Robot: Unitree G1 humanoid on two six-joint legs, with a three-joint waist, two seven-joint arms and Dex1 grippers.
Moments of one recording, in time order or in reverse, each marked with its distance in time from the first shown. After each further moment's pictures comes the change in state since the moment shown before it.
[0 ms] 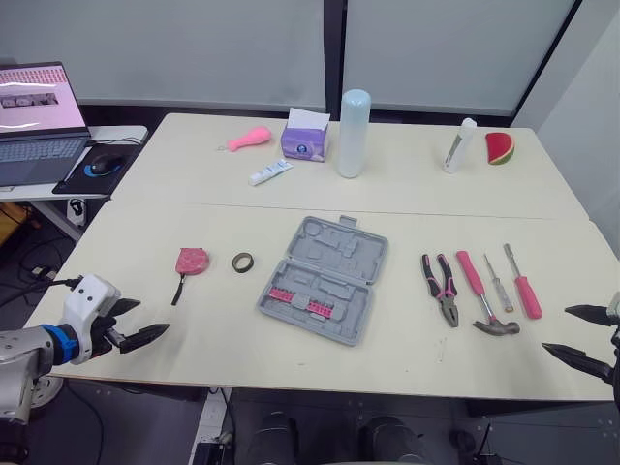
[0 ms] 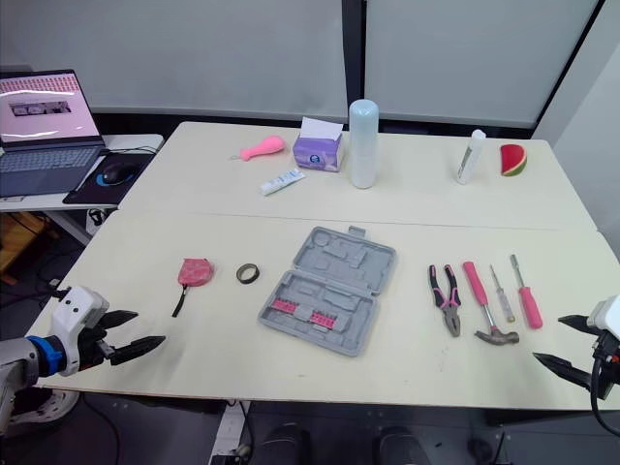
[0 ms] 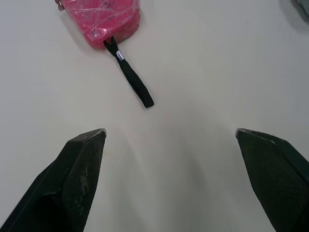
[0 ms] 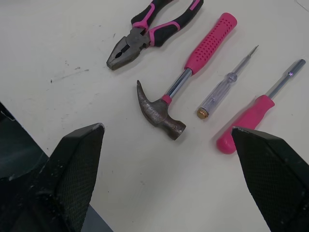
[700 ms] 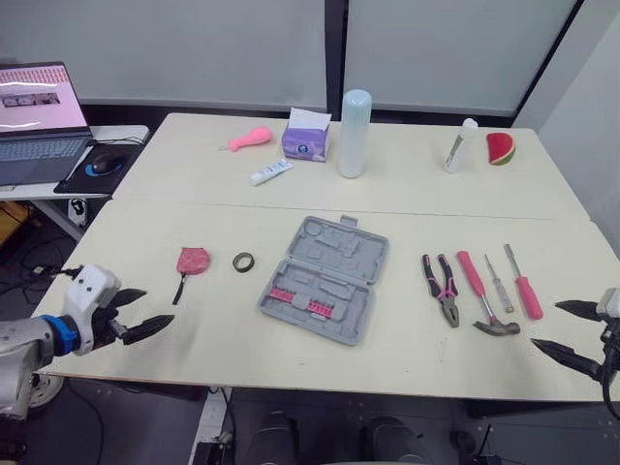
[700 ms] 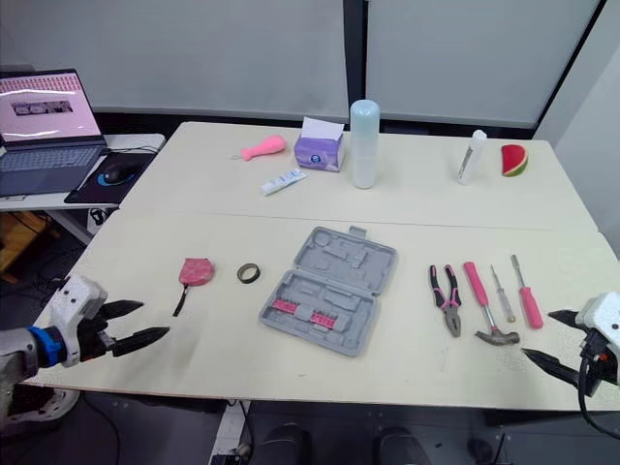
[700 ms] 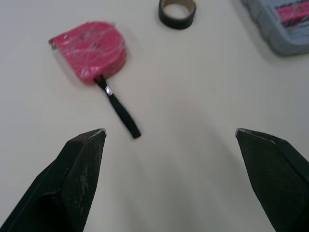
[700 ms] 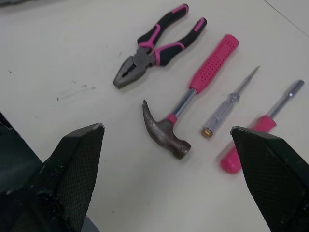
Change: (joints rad) left arm -0.060 0.007 -0.022 -0.119 -0.054 0.057 -0.032; right arm 0.016 0.024 0.009 -0.206 0.053 0.086 -0.080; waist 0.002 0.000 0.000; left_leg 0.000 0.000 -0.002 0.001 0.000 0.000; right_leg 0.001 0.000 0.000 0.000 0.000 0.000
